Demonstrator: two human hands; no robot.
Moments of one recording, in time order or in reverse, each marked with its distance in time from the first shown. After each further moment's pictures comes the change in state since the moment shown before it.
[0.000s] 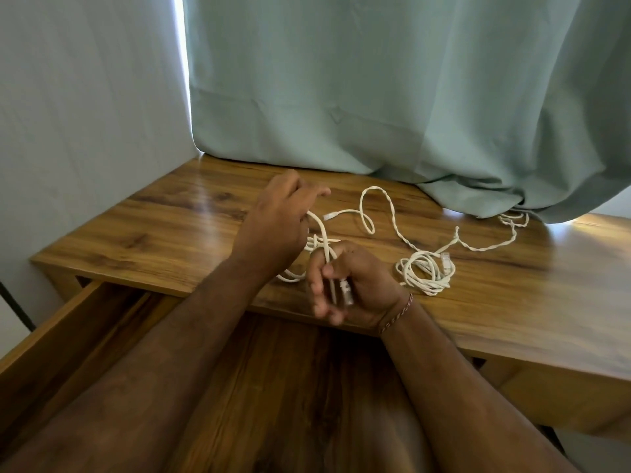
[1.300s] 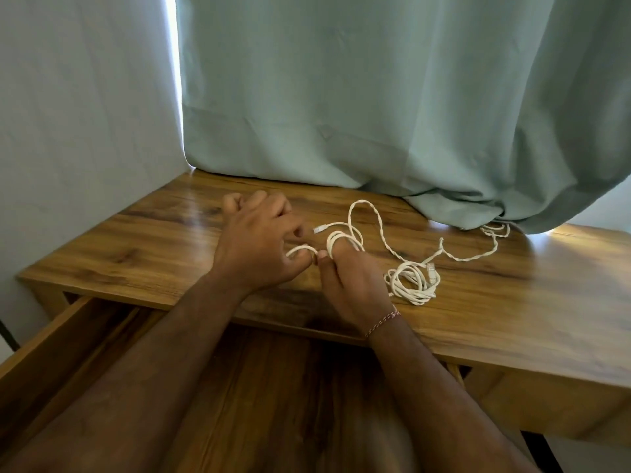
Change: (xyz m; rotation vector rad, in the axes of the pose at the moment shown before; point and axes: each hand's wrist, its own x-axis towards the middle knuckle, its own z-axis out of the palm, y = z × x) left_hand -0.008 -0.010 -0.005 0.270 0.019 0.050; right_hand -0.004 0.006 -0.012 -1.545 0.843 -0.246
